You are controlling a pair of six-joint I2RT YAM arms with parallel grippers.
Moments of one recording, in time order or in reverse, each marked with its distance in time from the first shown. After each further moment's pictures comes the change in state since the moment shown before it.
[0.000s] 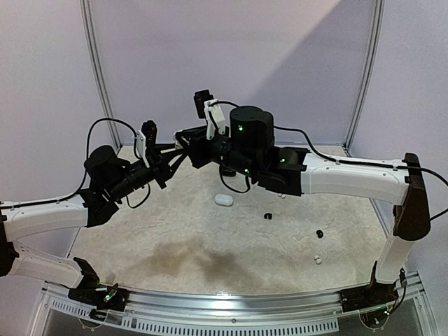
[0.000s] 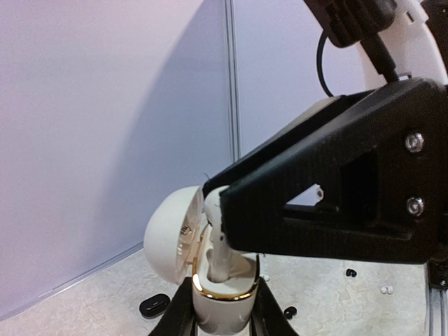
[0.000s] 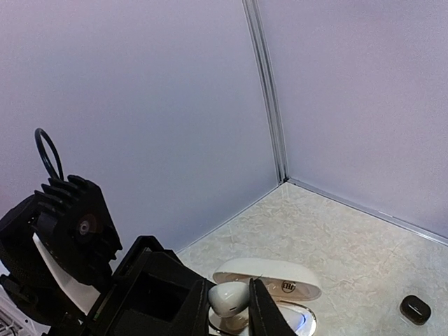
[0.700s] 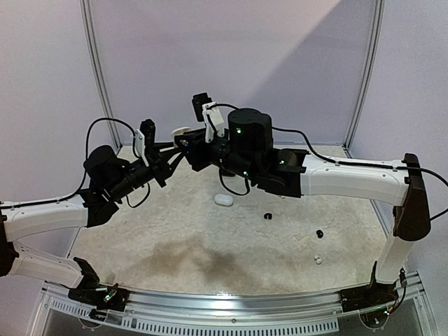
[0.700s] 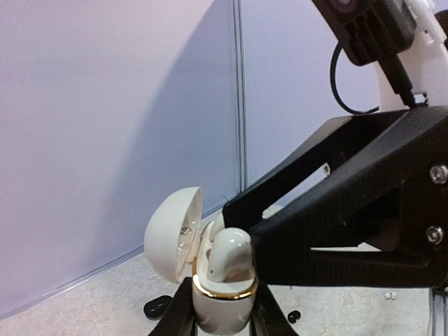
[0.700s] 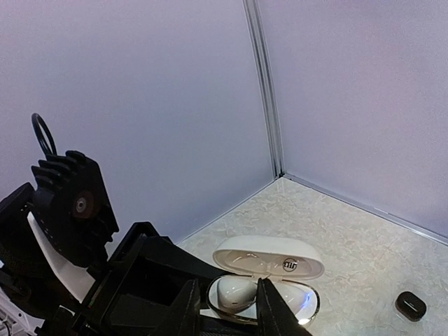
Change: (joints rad) left arm 0.000 0.000 -0.001 0.013 -0.016 -0.007; right arm 0.003 0.000 -0.009 -0.009 0.029 -0.014
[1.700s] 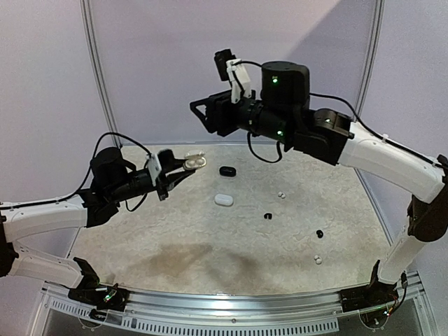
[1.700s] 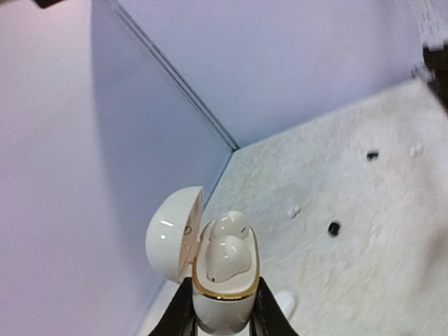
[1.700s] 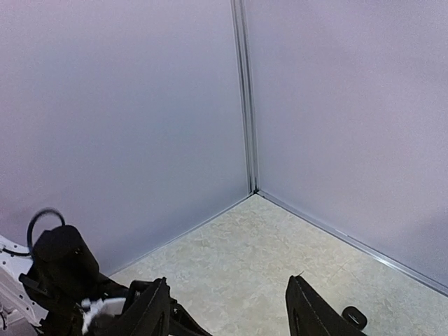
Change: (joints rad) left arm 0.000 -0.005 0.000 -0.153 0.176 0.484; right arm -0.043 -0.123 0.201 -0.341 -0.014 -0.103
